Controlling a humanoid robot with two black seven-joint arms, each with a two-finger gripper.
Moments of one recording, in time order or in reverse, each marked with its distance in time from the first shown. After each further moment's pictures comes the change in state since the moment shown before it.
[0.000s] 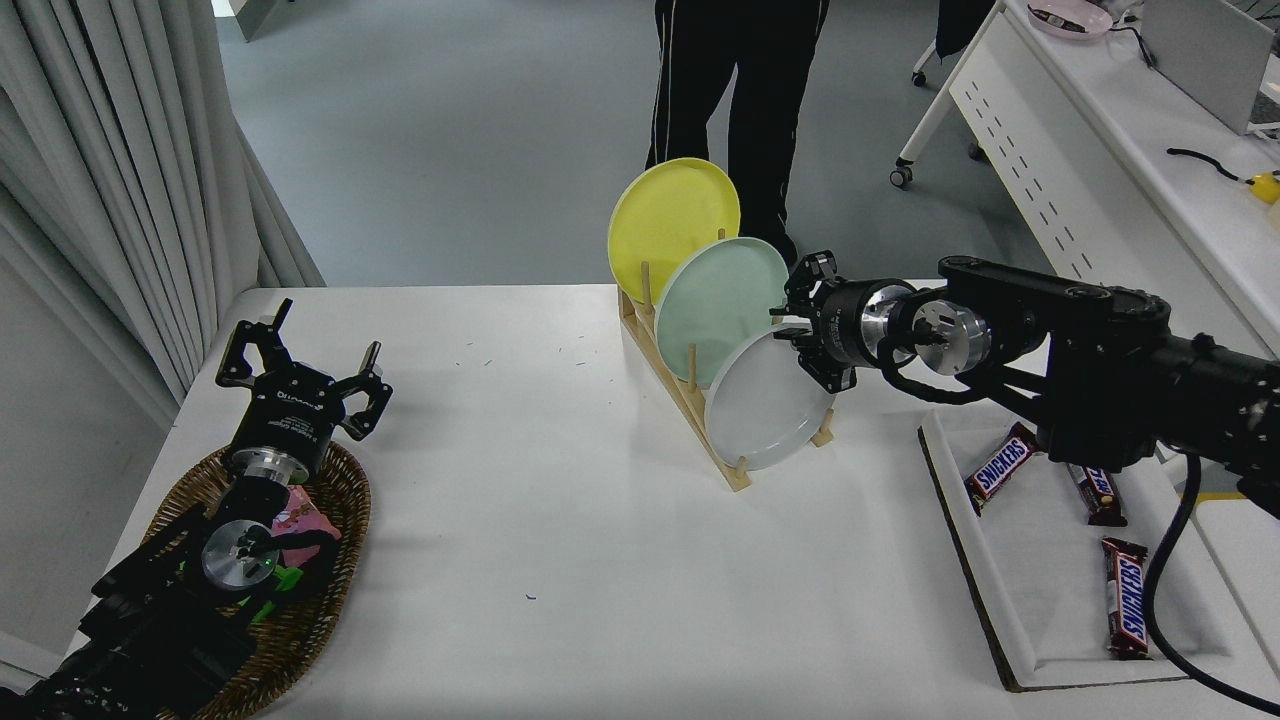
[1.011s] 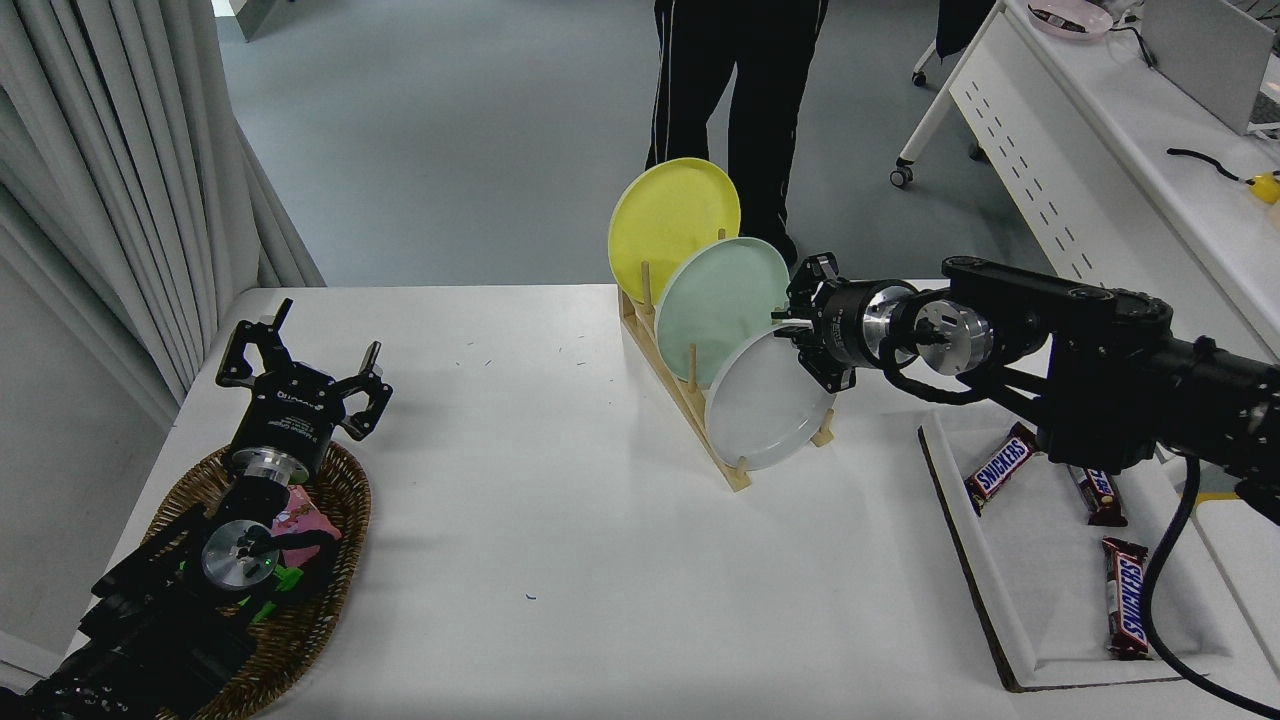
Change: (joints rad) left arm 0.000 0.000 0.000 0.000 0.000 -0.001 0.000; right arm -0.007 0.006 0.017 -0.004 -0.003 0.002 -0.003
